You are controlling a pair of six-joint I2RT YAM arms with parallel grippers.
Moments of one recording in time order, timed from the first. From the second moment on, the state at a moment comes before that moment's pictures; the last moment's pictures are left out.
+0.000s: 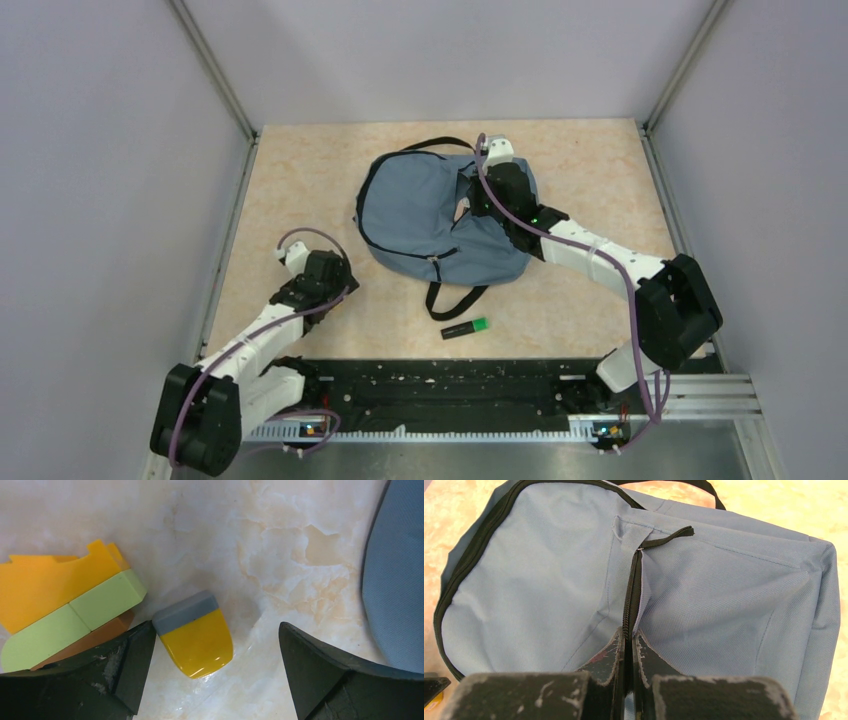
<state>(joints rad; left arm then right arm) -0.31 0.99 0.40 -0.34 -0.39 -0.89 0.65 1.53 1.09 0.07 0.23 0.26</state>
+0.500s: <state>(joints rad) -0.31 1.11 0.46 -0.25 -0.36 -0.78 0.65 1.53 1.09 0.07 0.23 0.26</state>
